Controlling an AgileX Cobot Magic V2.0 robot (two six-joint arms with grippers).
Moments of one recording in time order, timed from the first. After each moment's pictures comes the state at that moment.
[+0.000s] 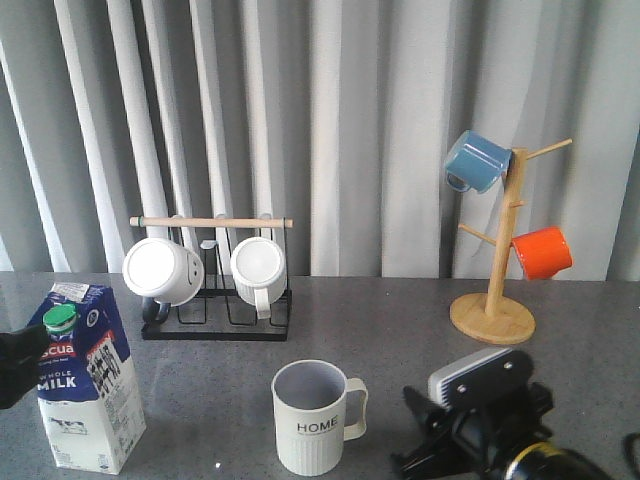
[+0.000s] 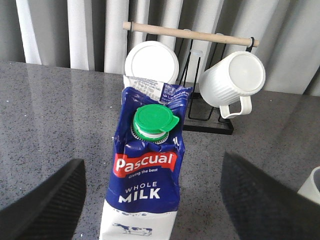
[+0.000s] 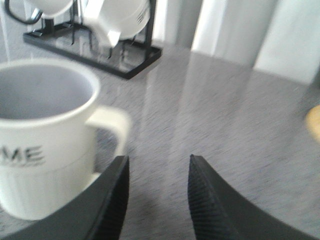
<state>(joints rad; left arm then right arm) -0.08 1.06 -0.73 -0.06 0.05 -0.13 0.40 1.59 -0.67 0.07 -0.59 -0.16</state>
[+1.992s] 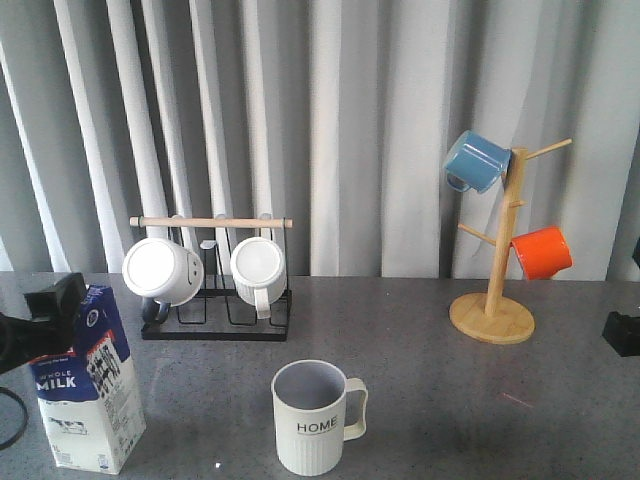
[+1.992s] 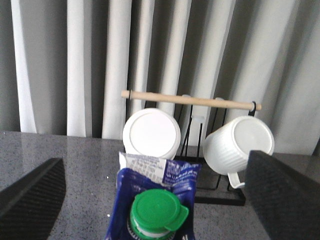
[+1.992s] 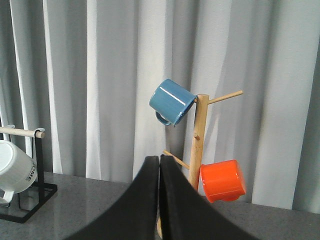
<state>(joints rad) -0.08 1.28 -0.73 -0.01 -0.41 -0.14 0.01 1.00 -0.71 -0.32 -0.32 0.29</state>
